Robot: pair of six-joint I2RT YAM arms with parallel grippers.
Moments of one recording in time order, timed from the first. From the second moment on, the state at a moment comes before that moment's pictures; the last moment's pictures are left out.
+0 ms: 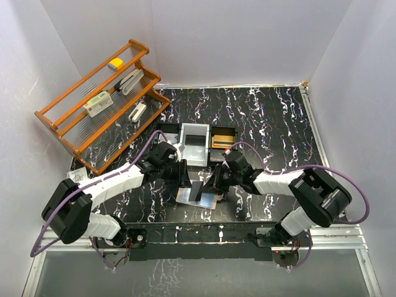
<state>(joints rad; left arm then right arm) -0.72 1.34 0.75 -0.38 0.26 -0.66 0.68 1.48 0.49 0.25 -0.46 1.10</state>
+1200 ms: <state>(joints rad) -0.75 1.51 0.70 -0.29 0.30 -0.68 0.71 1.52 0.44 0.36 -0.44 1.17</state>
